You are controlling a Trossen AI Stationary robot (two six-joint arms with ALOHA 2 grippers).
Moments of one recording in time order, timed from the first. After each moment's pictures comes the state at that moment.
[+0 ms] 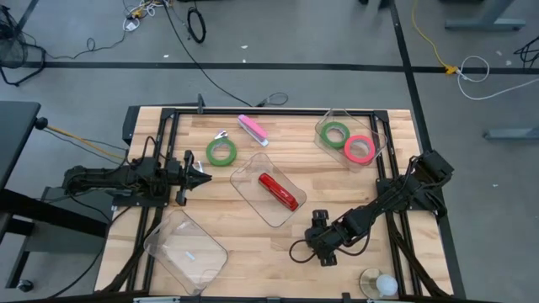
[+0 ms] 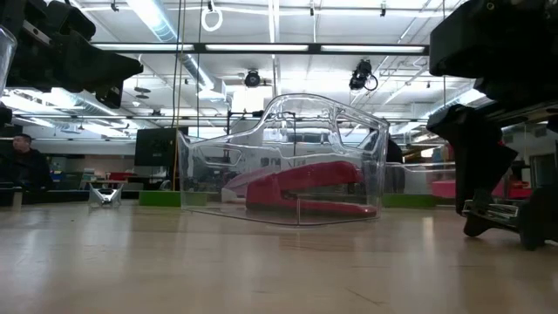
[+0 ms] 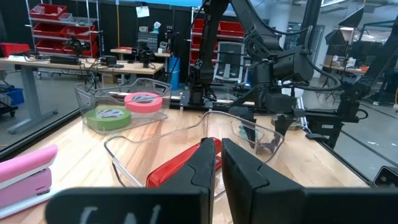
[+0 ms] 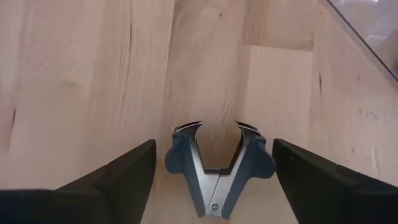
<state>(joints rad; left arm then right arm) -0.01 0.01 0.01 0.05 -0.02 -0.09 0.59 1.73 0.92 -0.35 0.16 0.44</state>
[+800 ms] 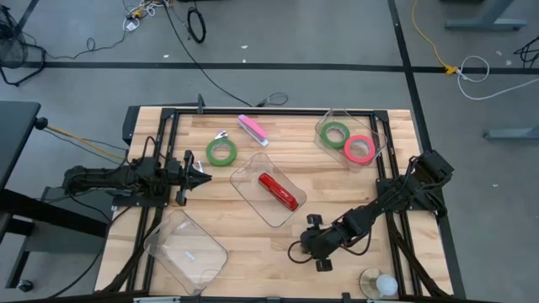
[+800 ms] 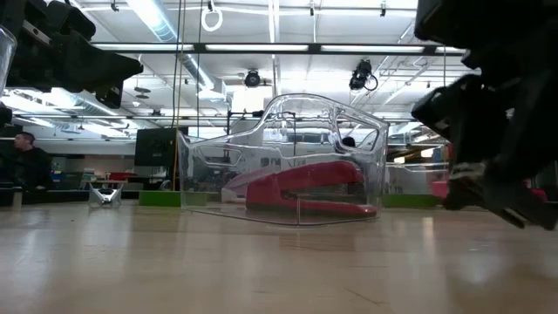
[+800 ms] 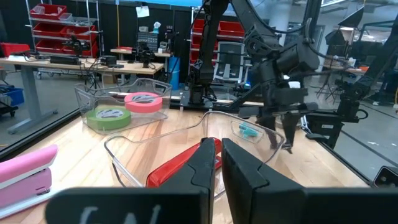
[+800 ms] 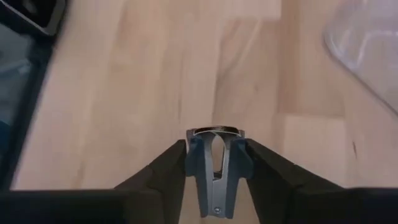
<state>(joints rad) -0.01 0.01 0.01 0.05 -0.02 -0.09 0.59 1.73 0.92 -0.16 0.14 0.44</state>
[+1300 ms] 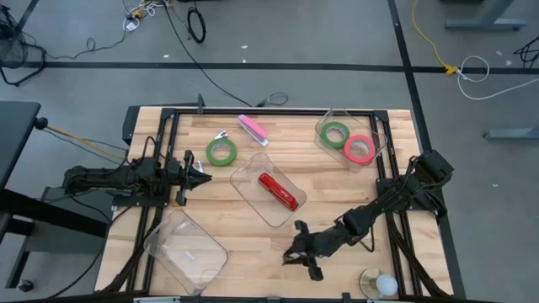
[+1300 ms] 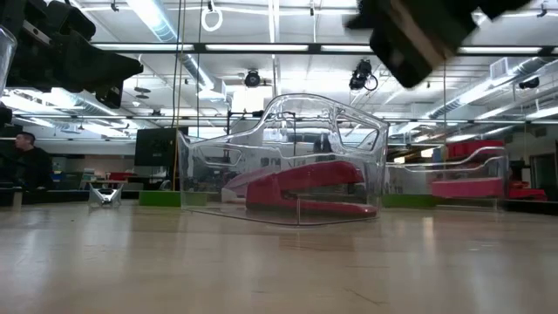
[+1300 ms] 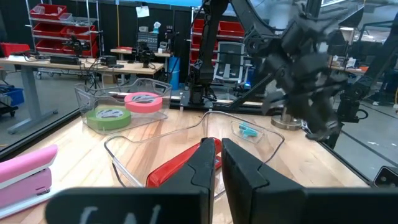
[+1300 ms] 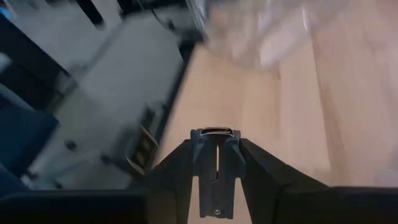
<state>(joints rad) -0.01 0.01 0.01 0.05 -0.02 -0.09 0.59 1.72 0.92 0.31 0.14 0.41</state>
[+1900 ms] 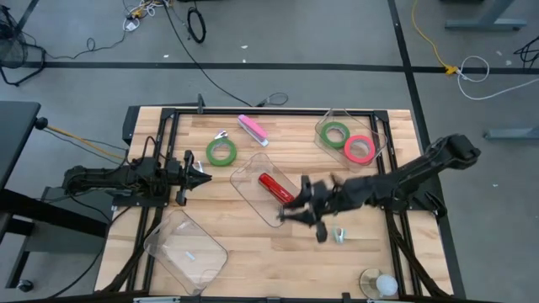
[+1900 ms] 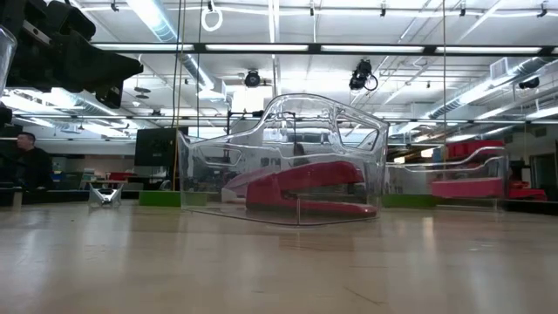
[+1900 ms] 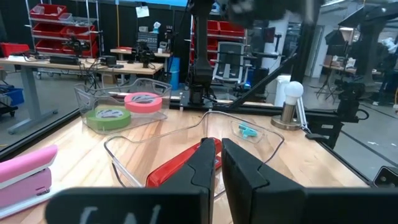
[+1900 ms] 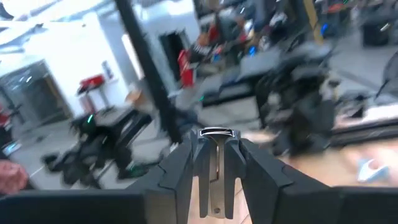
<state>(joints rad) -0.01 0.01 0.01 0.05 -0.02 -0.09 0.38 1.35 0.92 0.47 0.18 0.29</state>
